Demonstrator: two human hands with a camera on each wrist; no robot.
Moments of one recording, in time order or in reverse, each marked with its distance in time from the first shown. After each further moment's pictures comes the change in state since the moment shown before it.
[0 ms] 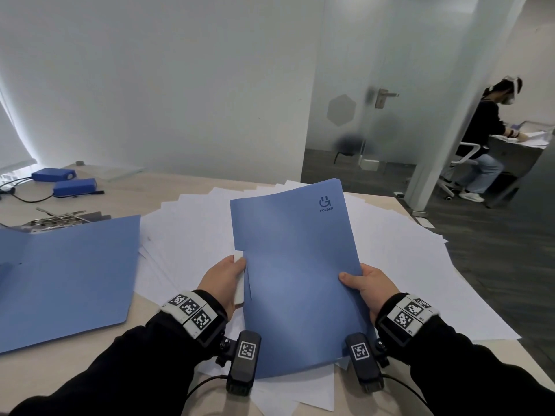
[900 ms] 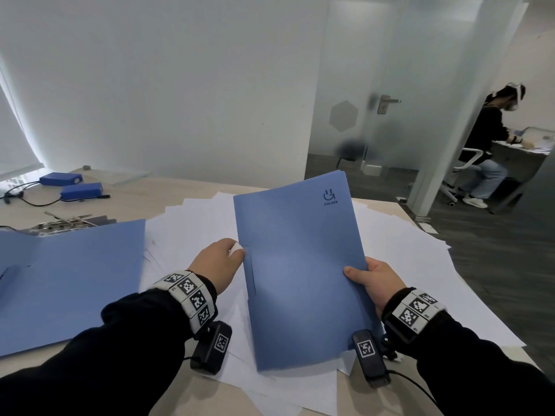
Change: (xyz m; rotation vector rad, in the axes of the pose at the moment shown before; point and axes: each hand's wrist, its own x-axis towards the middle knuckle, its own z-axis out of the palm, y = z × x) left_hand 0.005 0.044 -0.017 0.989 0.107 0.360; right_hand 0.005 -0.017 -0.004 -0.110 -0.004 -0.109
